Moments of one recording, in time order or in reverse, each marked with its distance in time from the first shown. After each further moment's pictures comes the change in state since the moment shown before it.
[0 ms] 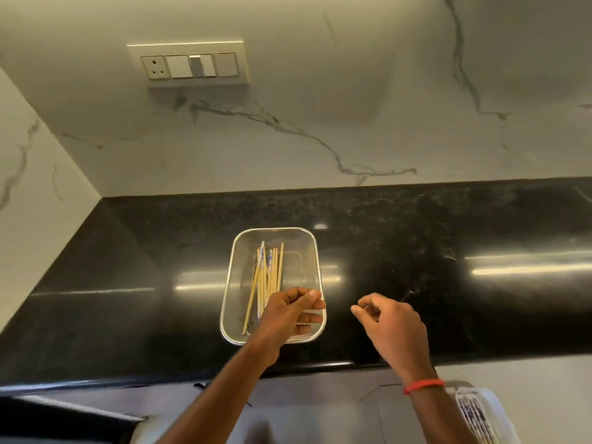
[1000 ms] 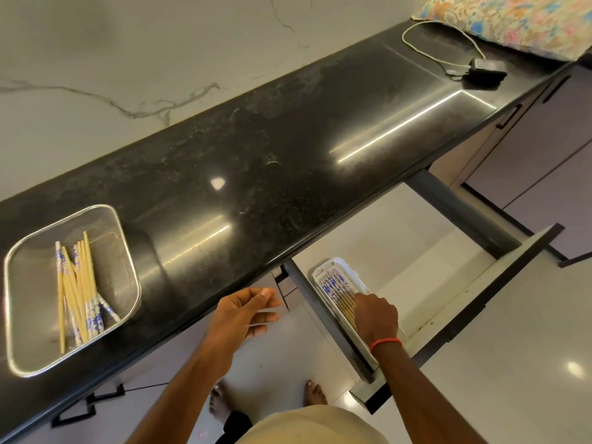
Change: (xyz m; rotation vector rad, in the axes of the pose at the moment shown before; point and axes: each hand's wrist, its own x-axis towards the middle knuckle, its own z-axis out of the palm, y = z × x) left_hand -0.039 -0.097 0.198 0.309 -0.326 -0.149; right_hand -0.173 0.292 0.012 -0.404 -0.323 0.576
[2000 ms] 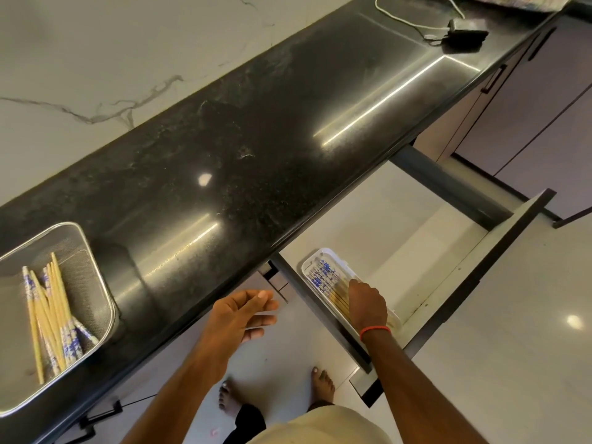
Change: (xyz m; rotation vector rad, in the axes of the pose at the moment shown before) left_hand 0.012 0.007 0.020 0.110 -0.058 -0.049; right_hand 0.019 0.007 0.022 0.197 -0.033 0.082
